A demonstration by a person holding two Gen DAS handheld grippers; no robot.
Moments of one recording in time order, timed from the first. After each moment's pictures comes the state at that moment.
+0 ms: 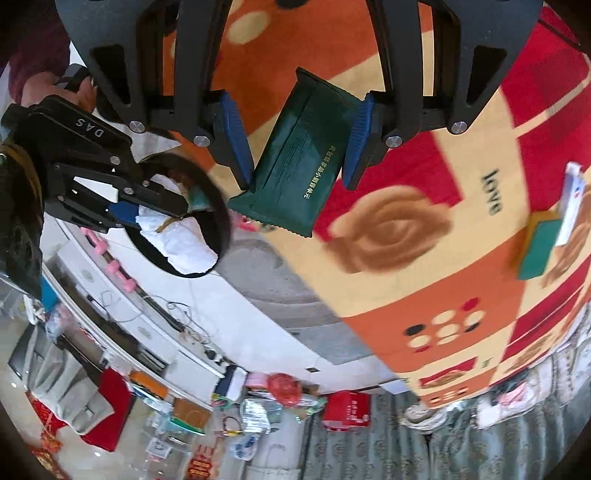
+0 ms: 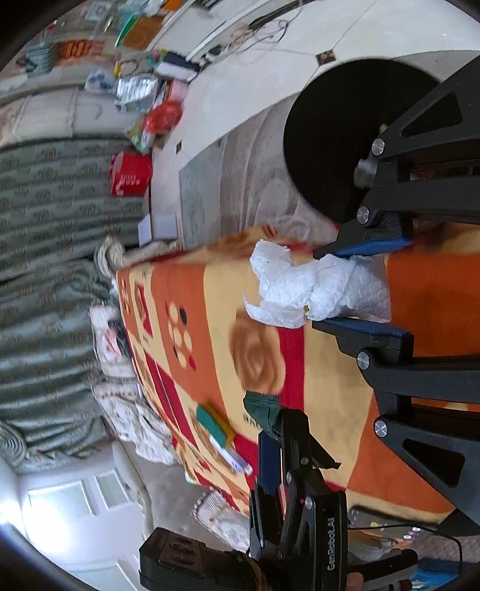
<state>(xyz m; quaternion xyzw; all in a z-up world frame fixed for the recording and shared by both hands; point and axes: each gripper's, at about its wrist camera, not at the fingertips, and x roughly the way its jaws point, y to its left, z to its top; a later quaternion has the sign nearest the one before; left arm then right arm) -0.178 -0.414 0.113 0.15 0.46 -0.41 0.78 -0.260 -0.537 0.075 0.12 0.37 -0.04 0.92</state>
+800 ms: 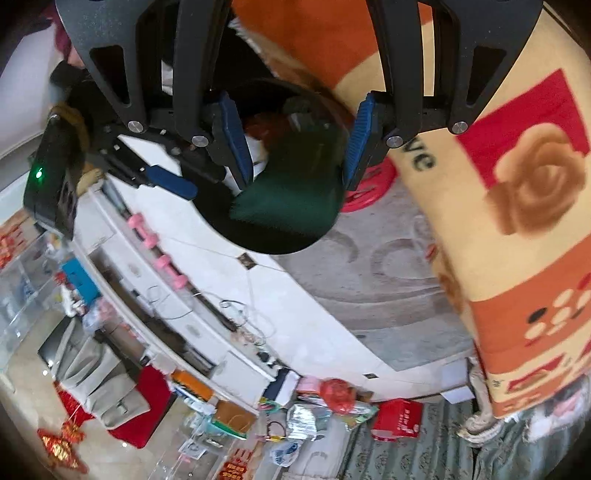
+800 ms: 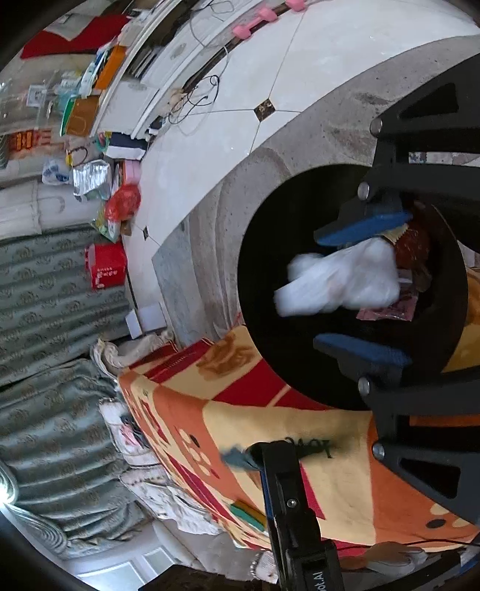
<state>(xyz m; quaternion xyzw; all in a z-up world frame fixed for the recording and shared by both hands) -0.194 -0.538 0.088 0.09 0.48 -0.49 0.72 -0.310 -0.651 0.037 0.20 0.38 -0.17 0.89</state>
